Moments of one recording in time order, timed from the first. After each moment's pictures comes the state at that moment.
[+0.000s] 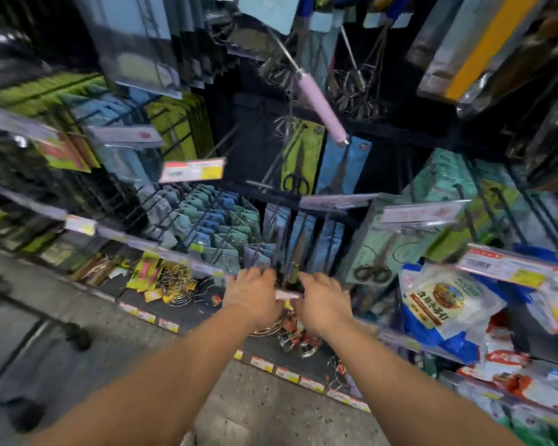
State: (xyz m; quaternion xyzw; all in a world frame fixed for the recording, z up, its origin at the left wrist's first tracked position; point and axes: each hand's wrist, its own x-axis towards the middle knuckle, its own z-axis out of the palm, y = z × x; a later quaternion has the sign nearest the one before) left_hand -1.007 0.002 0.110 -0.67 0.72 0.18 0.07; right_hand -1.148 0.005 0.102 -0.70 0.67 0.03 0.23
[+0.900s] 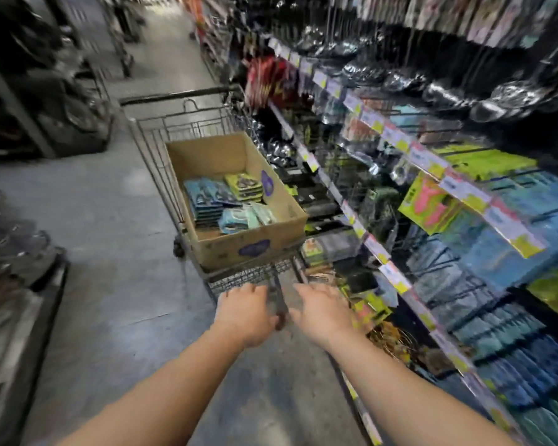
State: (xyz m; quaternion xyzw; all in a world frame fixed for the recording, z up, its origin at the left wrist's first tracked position) left_hand -0.454 0.177 0.116 -0.92 0.34 0.19 -0.01; right_hand -0.542 0.050 0.114 -0.94 0.27 0.11 0.17
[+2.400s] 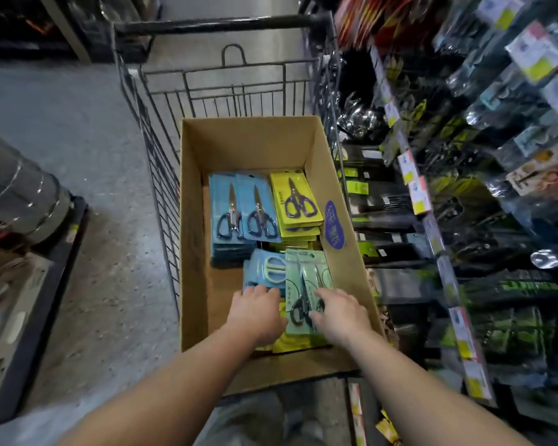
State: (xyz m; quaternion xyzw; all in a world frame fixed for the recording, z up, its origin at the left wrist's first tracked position) left_hand -0.092 0.026 0.004 -0.92 0.22 0.33 -0.01; right_hand -0.149 -0.126 0.014 -0.90 0.22 0.30 0.21
